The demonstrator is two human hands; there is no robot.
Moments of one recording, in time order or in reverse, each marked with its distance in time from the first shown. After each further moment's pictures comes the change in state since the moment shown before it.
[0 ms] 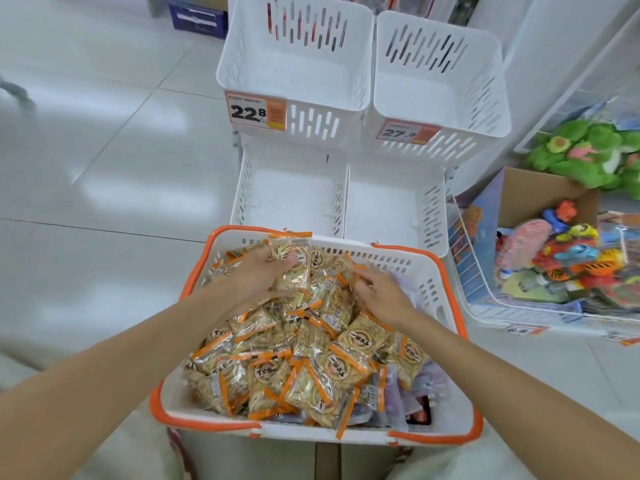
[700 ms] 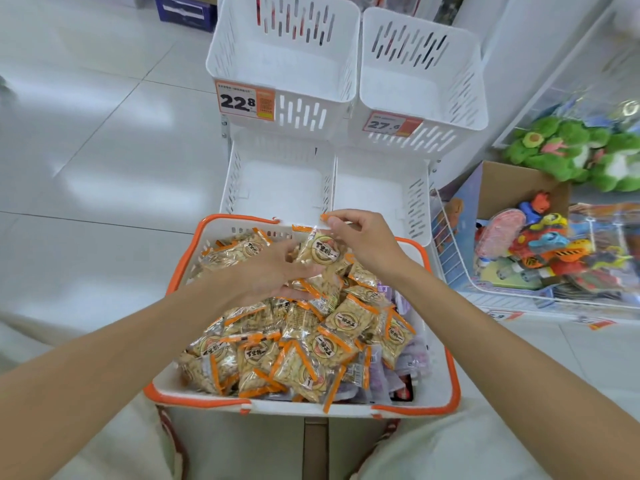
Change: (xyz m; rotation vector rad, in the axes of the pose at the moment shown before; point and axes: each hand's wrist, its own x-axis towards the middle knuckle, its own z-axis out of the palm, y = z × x) left_hand -0.024 0.007 0.032 -0.040 -0.309 0.011; right_hand -0.022 -0.083 -0.047 0.440 0.187 -0.203
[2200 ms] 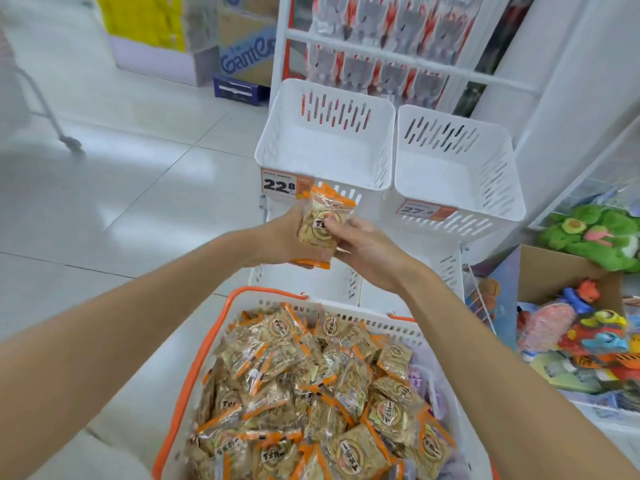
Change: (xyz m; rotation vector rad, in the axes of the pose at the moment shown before) left_hand 0.031 0.137 -0.082 0.480 0.064 0.325; right_hand 0.111 -0.074 0.012 0.498 -0.303 0.146
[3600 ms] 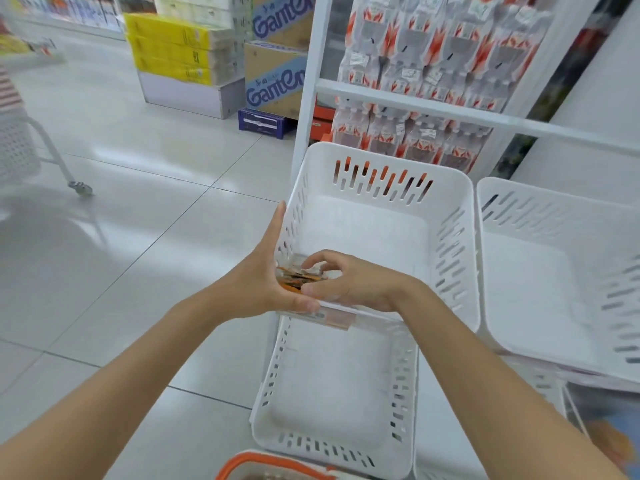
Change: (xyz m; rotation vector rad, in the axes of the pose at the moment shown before) left_hand 0.126 -0.037 -0.159 0.081 0.250 0.118; right_hand 0.239 -0.059 -0.023 -0.614 -0.326 0.184
